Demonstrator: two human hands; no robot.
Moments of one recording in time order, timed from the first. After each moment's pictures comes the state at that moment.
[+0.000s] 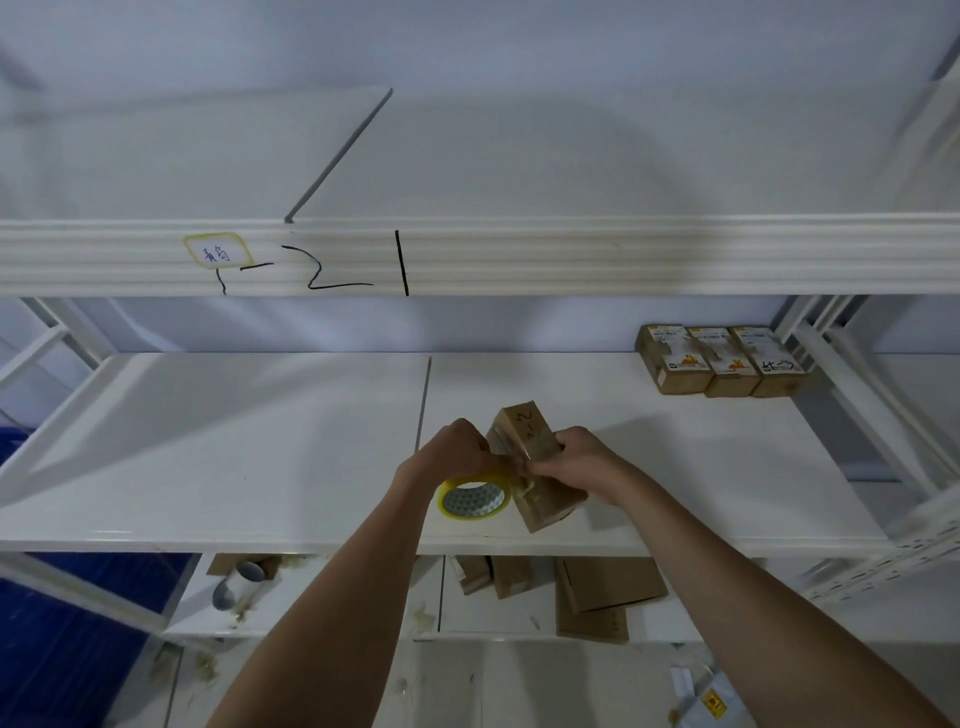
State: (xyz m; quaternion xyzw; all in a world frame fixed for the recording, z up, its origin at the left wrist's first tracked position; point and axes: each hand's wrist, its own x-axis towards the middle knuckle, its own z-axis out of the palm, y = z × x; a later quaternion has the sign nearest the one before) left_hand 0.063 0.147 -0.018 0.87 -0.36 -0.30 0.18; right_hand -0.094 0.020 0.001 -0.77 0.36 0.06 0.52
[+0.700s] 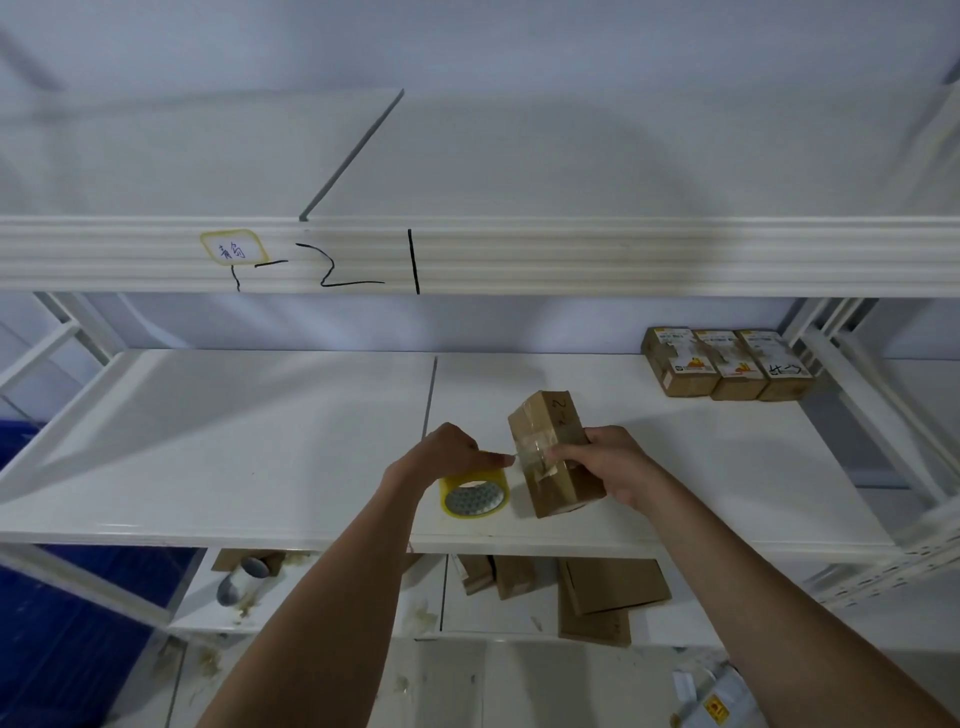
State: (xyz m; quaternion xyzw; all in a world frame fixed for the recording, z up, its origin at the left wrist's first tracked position) left_hand 0.076 0.157 -0.023 0.88 -0.30 -0.33 0.19; right_hand -0.110 0.005 0.000 -0.67 0.41 -0.02 0.62
